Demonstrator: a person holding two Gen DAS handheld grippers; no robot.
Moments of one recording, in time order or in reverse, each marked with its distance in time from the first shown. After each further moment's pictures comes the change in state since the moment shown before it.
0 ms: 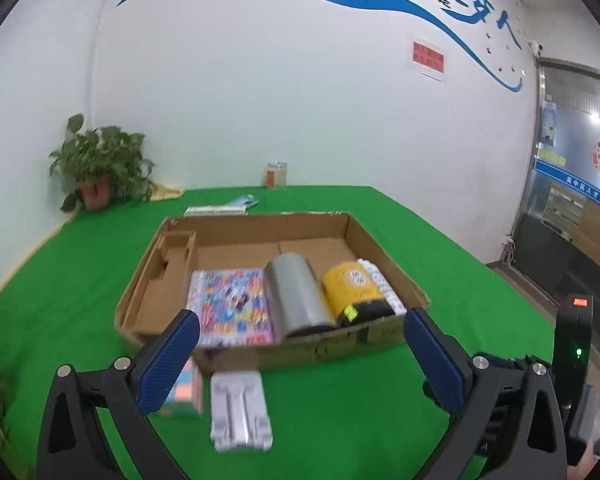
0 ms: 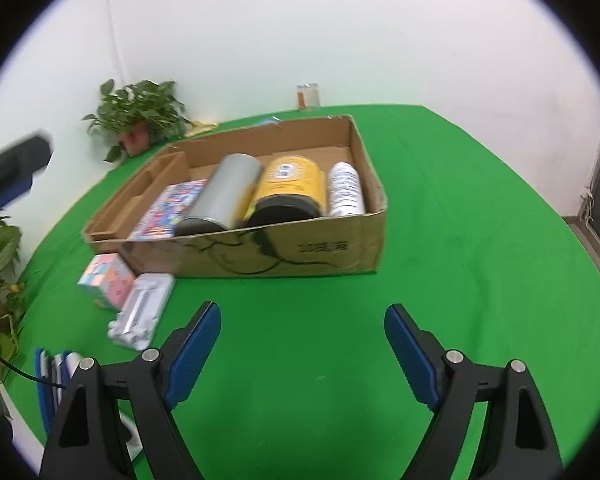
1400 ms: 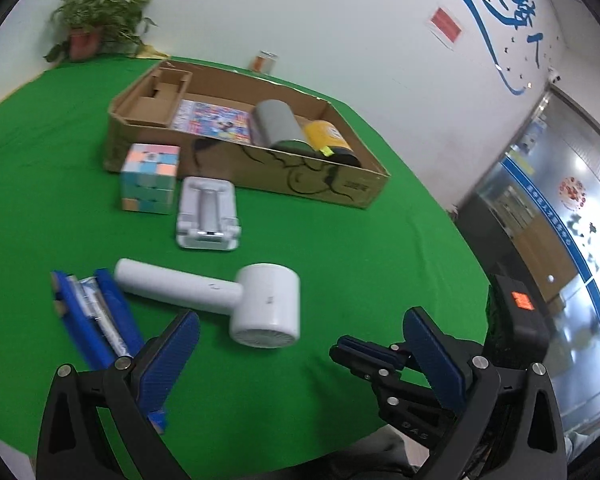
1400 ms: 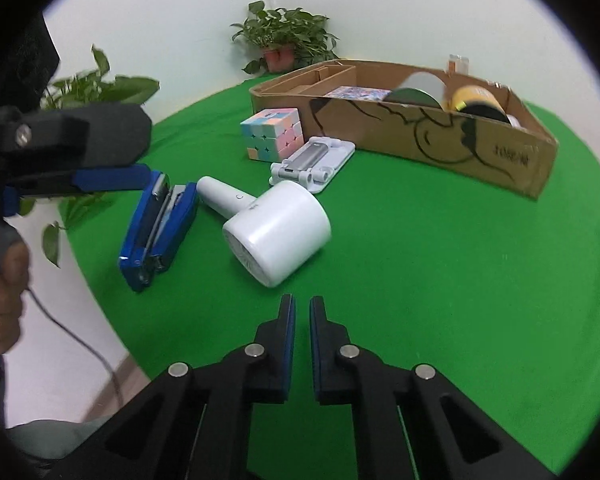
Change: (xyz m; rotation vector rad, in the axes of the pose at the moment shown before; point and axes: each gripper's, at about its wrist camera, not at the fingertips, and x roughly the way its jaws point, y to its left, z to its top) left arm -0.075 0.053 -0.147 -0.250 0.338 -0.269; right arm -0.019 0.083 -0.107 -0.278 0.154 0.360
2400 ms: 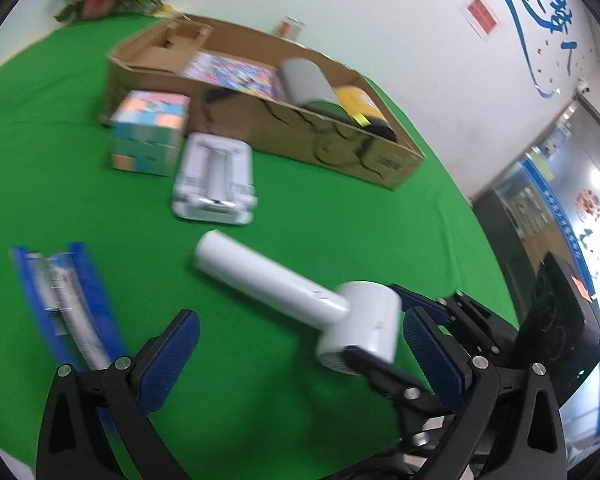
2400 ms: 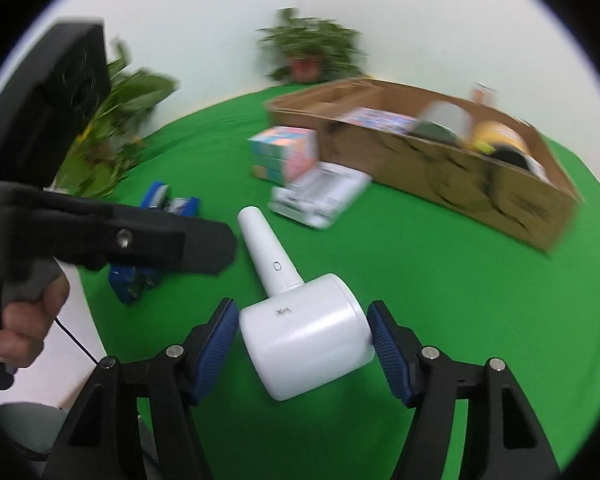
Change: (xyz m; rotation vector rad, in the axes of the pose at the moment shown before) left arm 0.055 0.015 0.011 -0.094 0.116 0.012; right arm 0.000 -0.005 0.015 -0.107 -0.029 -0.011
